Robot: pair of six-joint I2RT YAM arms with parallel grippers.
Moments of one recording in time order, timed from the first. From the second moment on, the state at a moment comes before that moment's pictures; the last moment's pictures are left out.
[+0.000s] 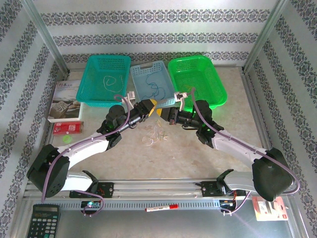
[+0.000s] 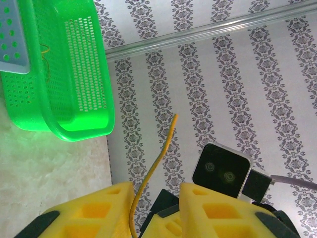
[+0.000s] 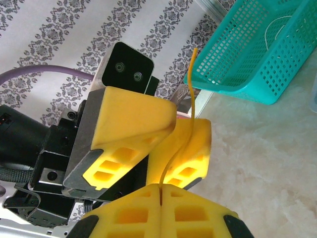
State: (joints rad) left arm -0.59 1.32 0.67 0.66 0.27 -1.34; right arm 0.57 1.26 0.68 0.46 -0.62 0.83
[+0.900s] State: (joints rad) left arm -0.55 1.35 0.78 0.71 0.50 -1.20; right arm 0.38 1.10 0.57 0.34 -0.62 0.79
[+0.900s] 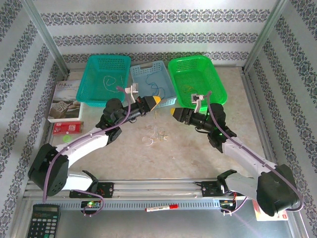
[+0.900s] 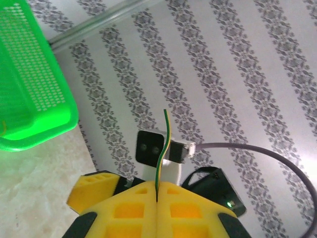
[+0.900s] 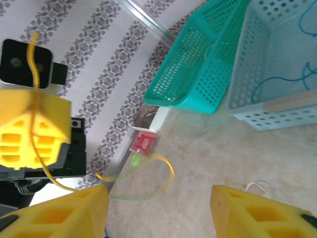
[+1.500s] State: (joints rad) left arm -0.53 1.56 0.83 1.08 0.68 -1.41; right arm 0.42 1.20 0.57 0.28 -0.68 0.69
